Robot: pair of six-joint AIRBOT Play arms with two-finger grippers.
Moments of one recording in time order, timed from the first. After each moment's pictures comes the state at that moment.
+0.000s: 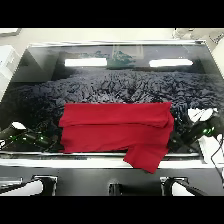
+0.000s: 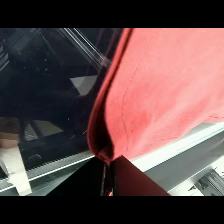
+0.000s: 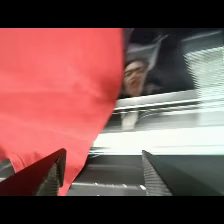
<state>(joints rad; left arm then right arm) 0.35 -1.37 0.60 1.01 -1.33 -1.17 -0.33 -1.27 0.75 -1.33 1.51 1.54</state>
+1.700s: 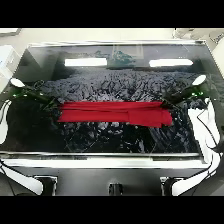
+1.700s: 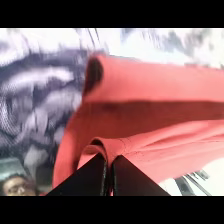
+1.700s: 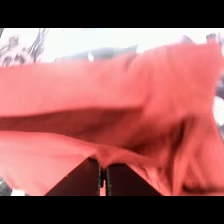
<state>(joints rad) 0.23 -1.88 1.60 0.97 -1.41 -1.47 -0.23 -1.83 1.58 -1.08 1.39 1.51</state>
